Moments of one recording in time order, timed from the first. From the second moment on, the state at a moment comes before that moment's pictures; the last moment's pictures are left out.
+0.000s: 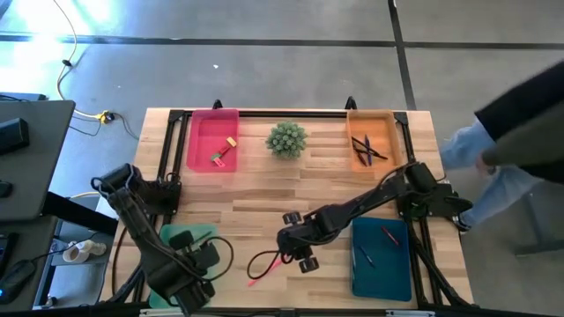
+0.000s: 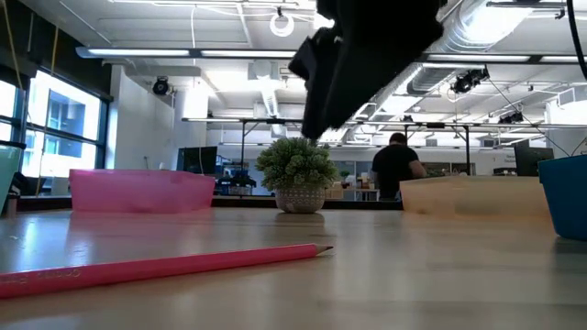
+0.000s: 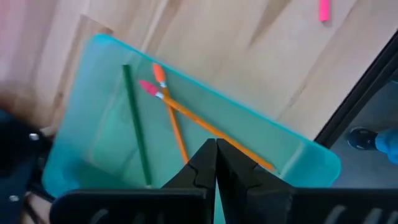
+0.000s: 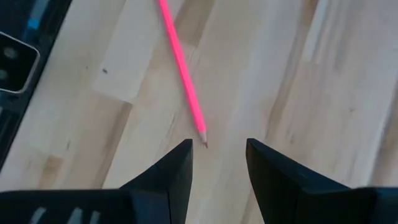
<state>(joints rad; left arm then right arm) -0.82 1.80 1.59 -1.44 -0.14 -1.42 0.39 2.00 1.55 -0.63 -0.03 0.05</state>
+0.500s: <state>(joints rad) -0.80 1.73 1.59 -1.48 -0.19 -1.38 0.40 2.12 1.55 -0.57 -0.04 -0.01</state>
